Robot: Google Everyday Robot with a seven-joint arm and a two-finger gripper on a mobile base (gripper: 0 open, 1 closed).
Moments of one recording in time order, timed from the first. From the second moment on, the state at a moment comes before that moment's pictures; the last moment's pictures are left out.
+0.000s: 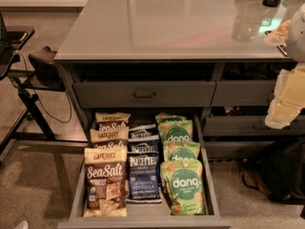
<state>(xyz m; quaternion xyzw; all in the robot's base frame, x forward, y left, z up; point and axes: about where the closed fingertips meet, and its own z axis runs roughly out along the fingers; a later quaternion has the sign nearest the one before) 0.438 -0.217 0.977 -0.60 0.78 -0.03 0.16</state>
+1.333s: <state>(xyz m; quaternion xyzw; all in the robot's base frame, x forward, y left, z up) 0.500 -0.092 0.826 -0.62 0.68 0.16 0.35</state>
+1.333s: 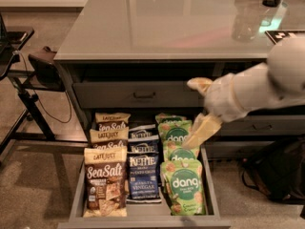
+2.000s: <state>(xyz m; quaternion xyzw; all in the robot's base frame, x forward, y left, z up) 0.527 -0.034 0.732 -0.58 0.68 0.20 0.39</state>
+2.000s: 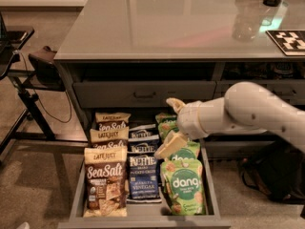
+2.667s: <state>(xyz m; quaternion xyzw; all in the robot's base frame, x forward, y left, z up) 0.554 -0.009 0.618 -0.56 0.72 0.22 0.35</state>
